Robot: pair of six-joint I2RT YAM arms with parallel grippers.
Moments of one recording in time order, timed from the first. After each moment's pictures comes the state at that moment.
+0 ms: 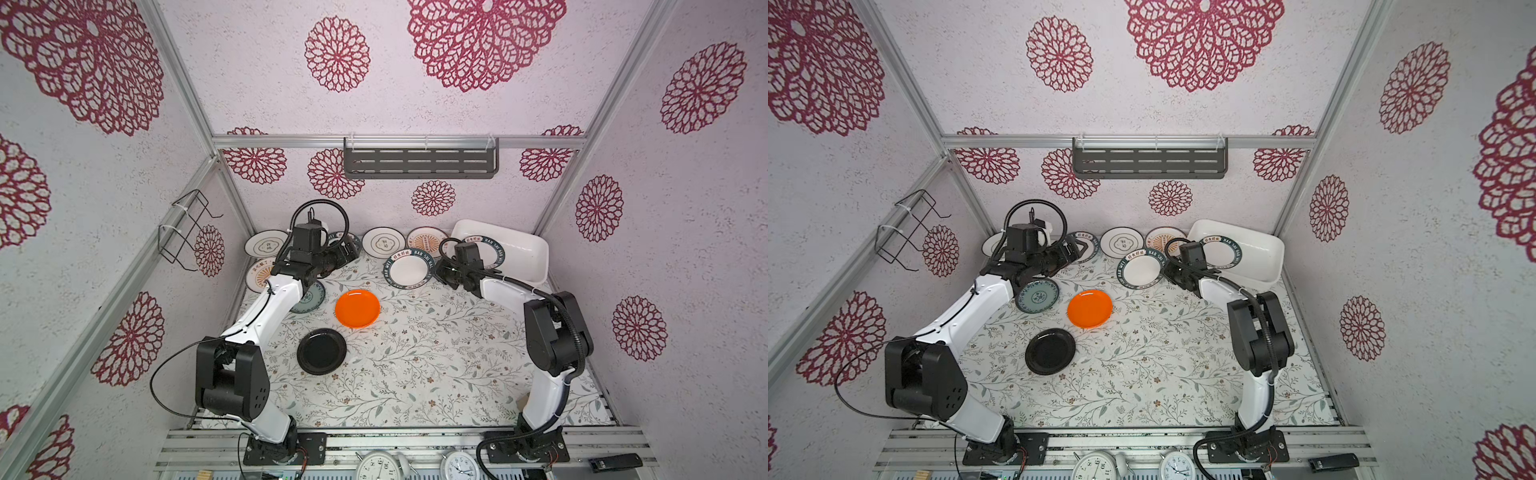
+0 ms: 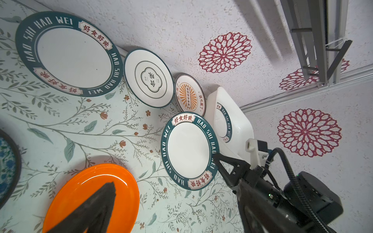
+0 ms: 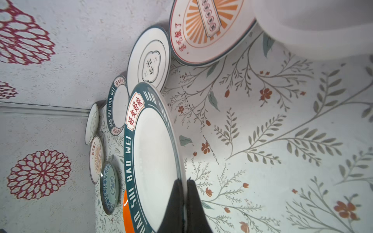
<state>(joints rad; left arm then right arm) -0.22 1.62 1.37 -0.31 0.31 -0.67 0.33 1.89 1.32 -0.06 -0.22 0.87</state>
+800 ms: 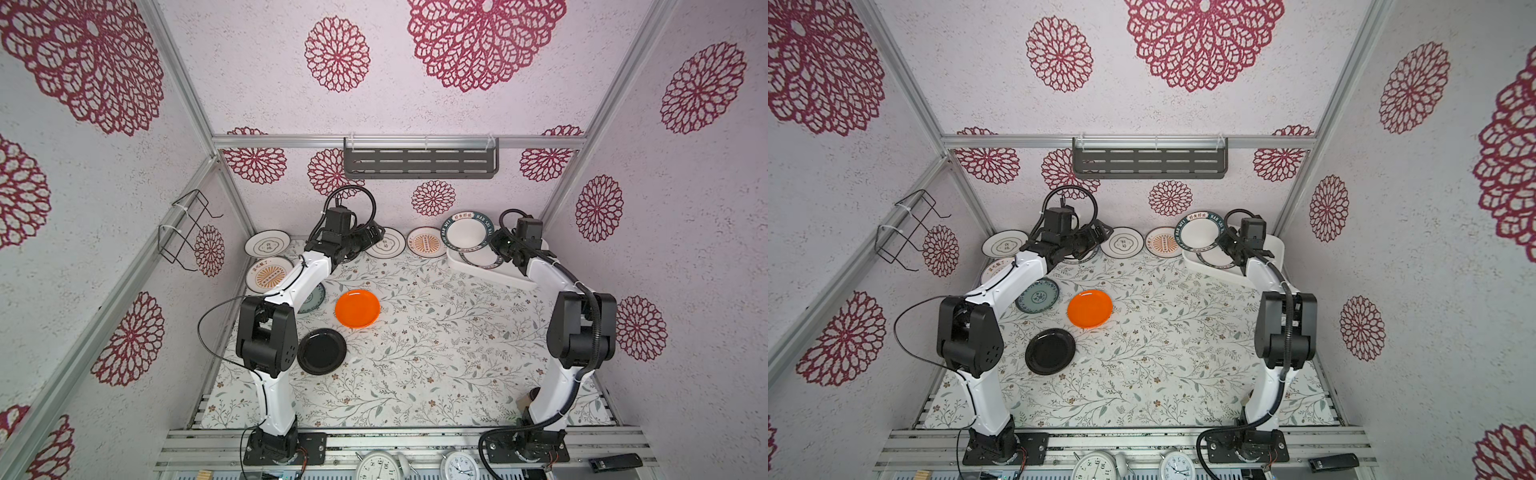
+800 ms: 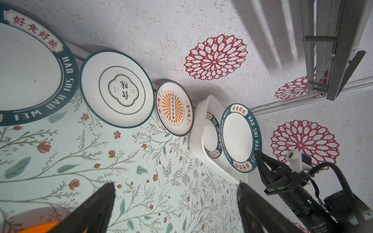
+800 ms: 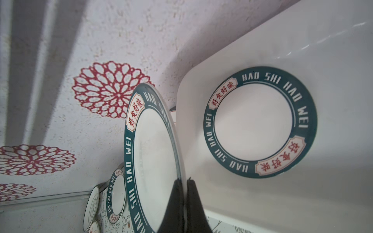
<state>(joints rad) -0.30 1.97 1.71 -0.25 0.26 -0.78 -0.03 1.95 1.54 -0.09 -0.23 0.78</state>
